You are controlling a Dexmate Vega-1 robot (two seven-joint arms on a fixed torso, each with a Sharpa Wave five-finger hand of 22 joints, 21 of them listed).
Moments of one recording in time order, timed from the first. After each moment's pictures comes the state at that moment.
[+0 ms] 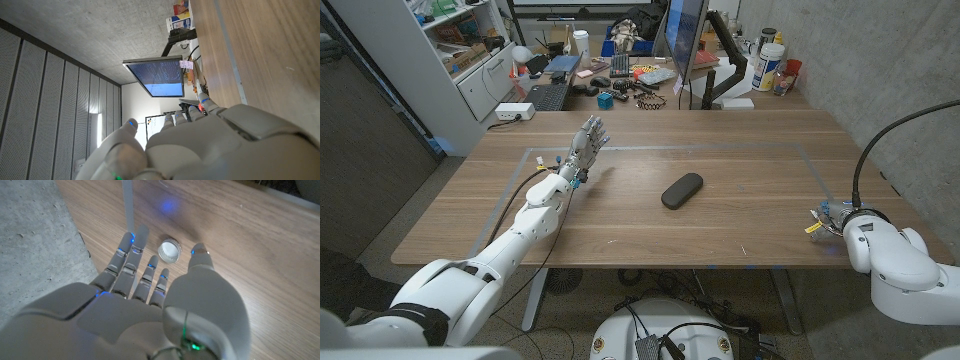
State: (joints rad) left arm 0.63 0.36 0.40 -0.92 -0.70 -0.40 -0.33; left_hand 0.03 0.08 0.34 0.17 0.24 -0.16 -0.11 0.19 0.18 -0.16 -0.10 0.20 0.17 -0.17 -0.03 0.18 0.17 -0.17 -0.03 0.49 0.18; right arm -1.07 -1.48 -0.76 -2.43 -0.51 -1.31 0.27; right_hand 0.85 0.04 0.08 -0.13 0.32 0.33 -0.22 0.22 0.22 0.45 -0.15 0.25 0.33 0.65 -0.06 0.91 0.65 0.31 -0.04 0.95 0.48
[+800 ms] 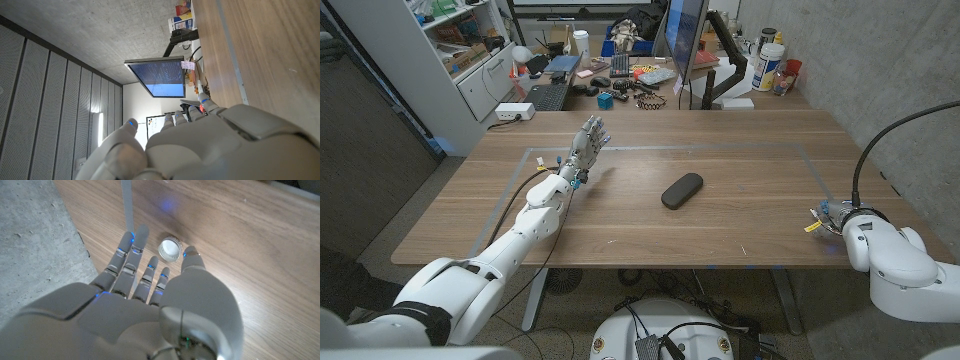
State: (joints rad) left arm 0.62 0.35 0.40 -0.88 -0.71 -0.42 -0.36; left_hand 0.03 0.08 0.34 0.17 0.25 -0.16 -0.11 0.19 0.18 -0.16 -0.10 0.20 0.17 -0.17 -0.03 0.18 0.17 -0.17 -0.03 0.48 0.18; right arm -1.05 -1.47 -0.76 -2.42 -0.50 -1.30 0.27; right_hand 0.88 0.11 0.09 -0.12 0.32 0.37 -0.22 0.22 0.22 0.45 -0.16 0.24 0.34 0.65 -0.06 0.95 0.64 0.31 -0.04 0.99 0.48
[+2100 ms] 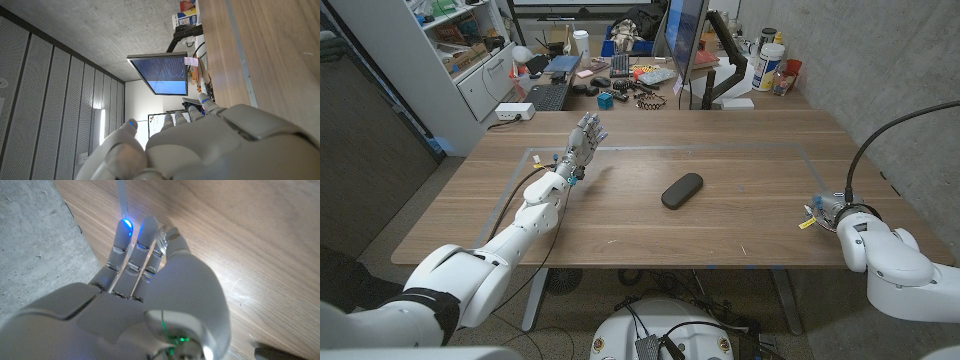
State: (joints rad) left arm 0.56 0.32 0.38 -0.76 -0.74 -0.45 -0.44; left_hand 0.03 0.08 0.33 0.17 0.25 -0.16 -0.12 0.19 0.18 -0.16 -0.10 0.20 0.17 -0.17 -0.03 0.18 0.17 -0.17 -0.03 0.47 0.18; right arm -1.14 -1.44 -0.67 -2.38 -0.47 -1.21 0.08; right_hand 1.22 0.14 0.11 -0.14 0.25 0.81 -0.19 0.51 0.36 0.90 -0.12 0.63 0.58 1.02 -0.16 1.09 0.71 0.57 -0.05 1.47 0.50
